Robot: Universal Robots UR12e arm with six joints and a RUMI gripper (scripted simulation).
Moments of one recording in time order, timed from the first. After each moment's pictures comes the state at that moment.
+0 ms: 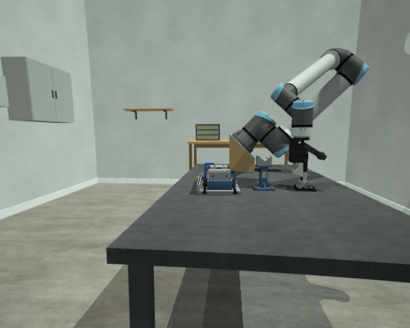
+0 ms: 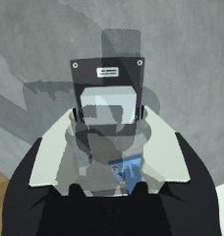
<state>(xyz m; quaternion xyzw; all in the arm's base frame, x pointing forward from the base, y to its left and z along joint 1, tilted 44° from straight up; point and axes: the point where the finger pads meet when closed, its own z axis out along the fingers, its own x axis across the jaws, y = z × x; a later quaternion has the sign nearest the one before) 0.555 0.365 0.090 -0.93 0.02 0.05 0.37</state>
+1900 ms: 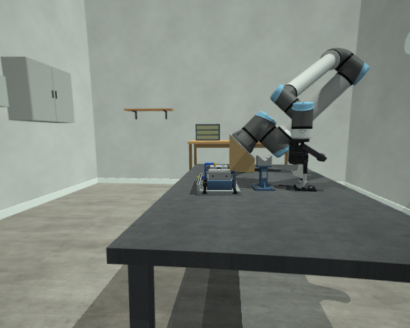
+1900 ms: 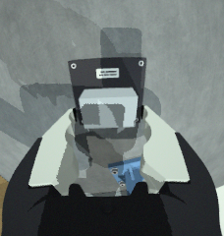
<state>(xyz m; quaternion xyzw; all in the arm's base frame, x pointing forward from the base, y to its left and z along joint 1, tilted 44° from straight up) 0.555 0.370 0.085 -0.93 0.02 0.05 0.37</state>
